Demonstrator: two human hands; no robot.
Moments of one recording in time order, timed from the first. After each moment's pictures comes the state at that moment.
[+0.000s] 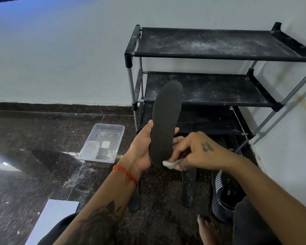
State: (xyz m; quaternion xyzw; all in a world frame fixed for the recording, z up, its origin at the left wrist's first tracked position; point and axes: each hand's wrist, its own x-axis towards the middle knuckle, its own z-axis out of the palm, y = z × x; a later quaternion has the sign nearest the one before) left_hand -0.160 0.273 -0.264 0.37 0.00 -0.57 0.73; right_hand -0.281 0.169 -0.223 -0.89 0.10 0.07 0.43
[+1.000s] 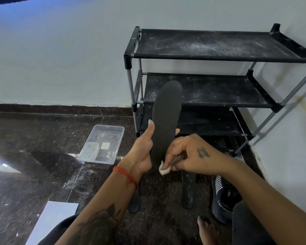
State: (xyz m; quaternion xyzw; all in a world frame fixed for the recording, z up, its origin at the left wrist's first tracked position) left_hand -0.158 0.271 -0.275 0.44 -0.02 -0.55 0.71; right_hand -0.278 0.174 -0.226 -0.91 0.03 0.02 0.42
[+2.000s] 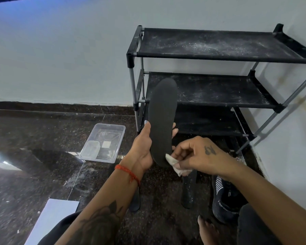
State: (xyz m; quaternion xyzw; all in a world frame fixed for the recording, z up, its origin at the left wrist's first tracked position) left_hand -0.152 0.268 -0.283 0.41 0.02 -0.52 0.75; right_hand -0.286 0.176 -0.232 -0.87 0.20 0.05 0.46
